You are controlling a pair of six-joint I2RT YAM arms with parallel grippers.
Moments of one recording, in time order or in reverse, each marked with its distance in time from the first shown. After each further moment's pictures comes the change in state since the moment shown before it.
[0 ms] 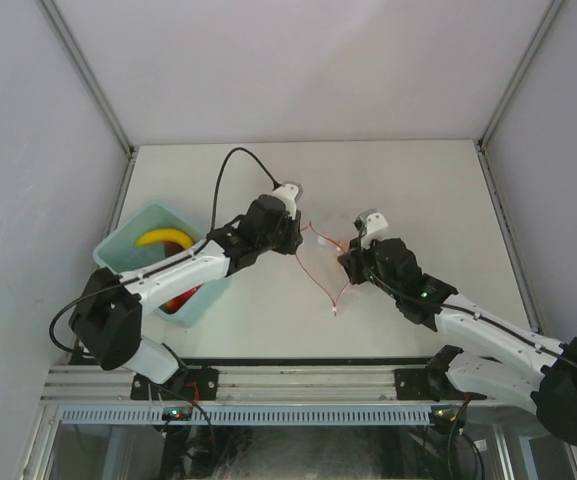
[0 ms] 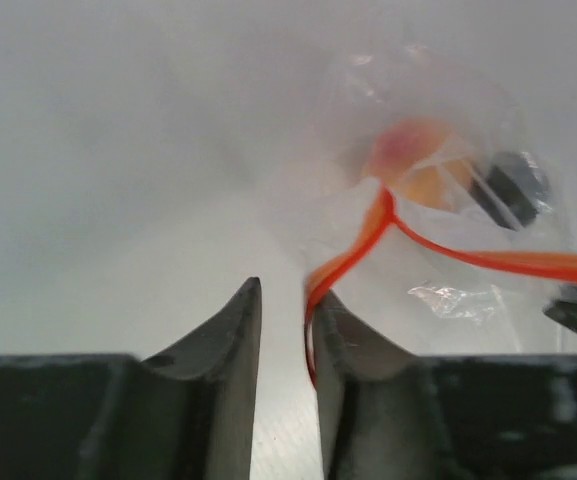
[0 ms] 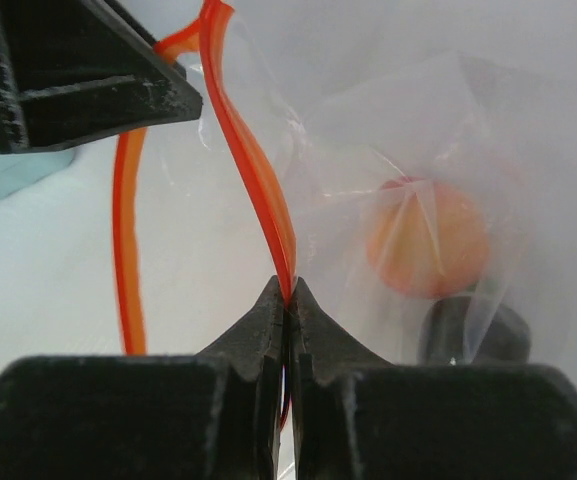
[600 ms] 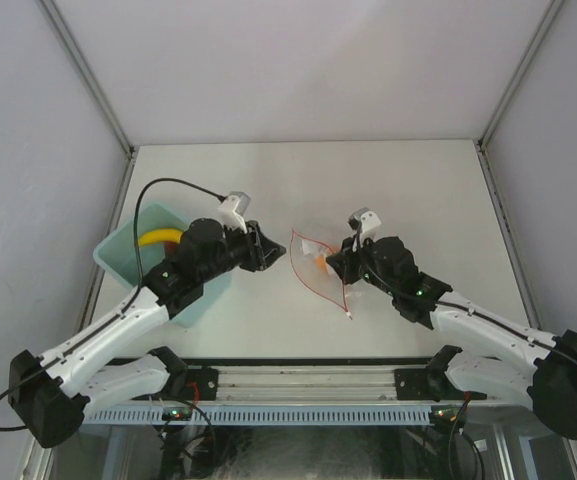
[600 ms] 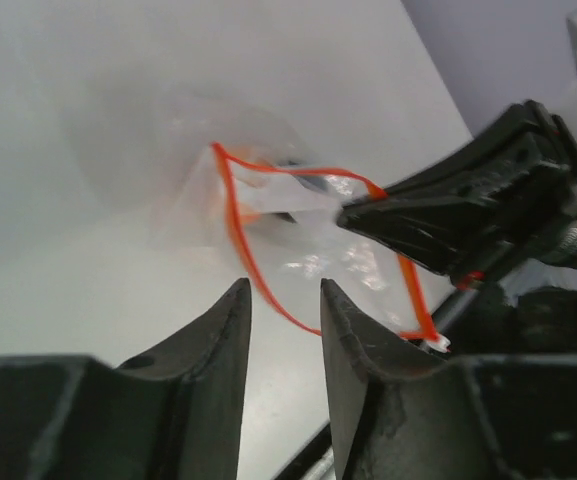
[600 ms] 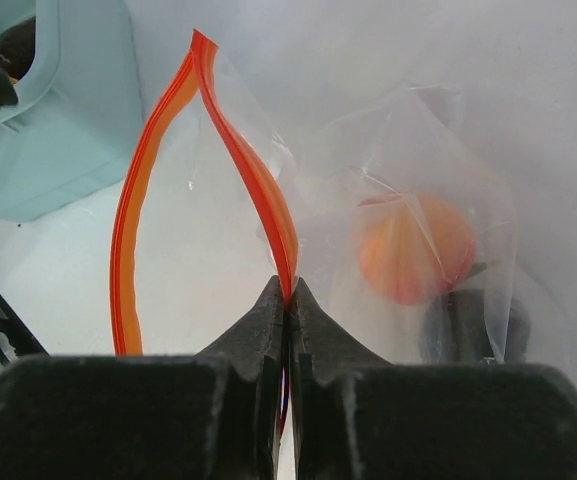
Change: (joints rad) left arm 0.072 -0.518 -0.287 0.003 0.161 -0.218; right arm 0.013 0.052 -0.003 0.095 -0.142 0.051
